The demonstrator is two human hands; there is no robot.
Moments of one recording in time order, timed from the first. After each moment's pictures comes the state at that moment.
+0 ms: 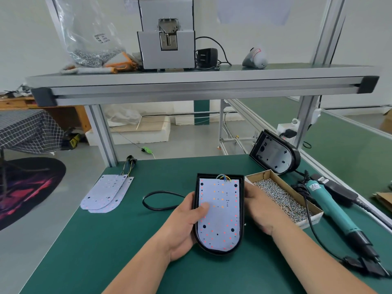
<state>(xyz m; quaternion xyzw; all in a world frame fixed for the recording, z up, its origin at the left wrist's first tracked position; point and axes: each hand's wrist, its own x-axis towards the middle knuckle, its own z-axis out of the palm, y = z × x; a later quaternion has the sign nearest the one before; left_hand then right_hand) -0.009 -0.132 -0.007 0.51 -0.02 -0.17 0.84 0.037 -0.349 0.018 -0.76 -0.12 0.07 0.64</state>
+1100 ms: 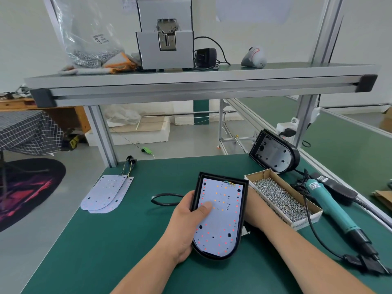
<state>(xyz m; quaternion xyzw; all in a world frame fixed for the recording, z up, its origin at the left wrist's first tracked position) -0.018 -0.141 -0.005 0.58 0.00 -0.07 0.82 0.049 -0.339 0.014 -0.88 -0.08 0.03 0.47</state>
